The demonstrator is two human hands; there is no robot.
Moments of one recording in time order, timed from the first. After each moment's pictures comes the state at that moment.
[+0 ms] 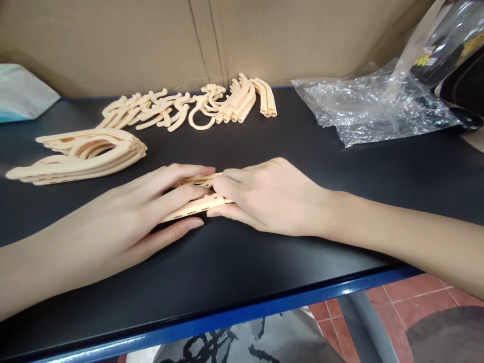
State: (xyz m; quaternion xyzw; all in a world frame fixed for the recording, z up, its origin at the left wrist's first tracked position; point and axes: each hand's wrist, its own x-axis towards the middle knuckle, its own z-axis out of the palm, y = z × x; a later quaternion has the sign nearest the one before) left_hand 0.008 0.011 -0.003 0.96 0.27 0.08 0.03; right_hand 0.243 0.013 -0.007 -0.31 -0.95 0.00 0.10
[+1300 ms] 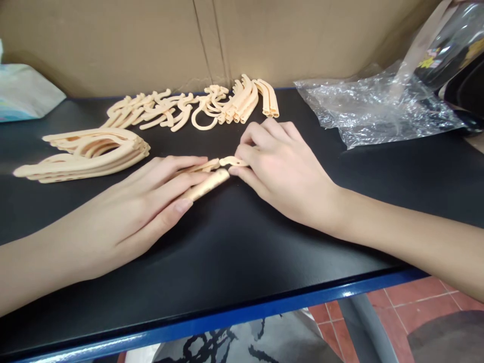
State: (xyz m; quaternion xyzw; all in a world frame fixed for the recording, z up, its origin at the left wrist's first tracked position) left_hand 0.004 0.010 -0.003 0.95 0.31 0.08 0.05; right_hand 0.247 0.023 -0.011 -0.43 -0.88 -0.10 0.16
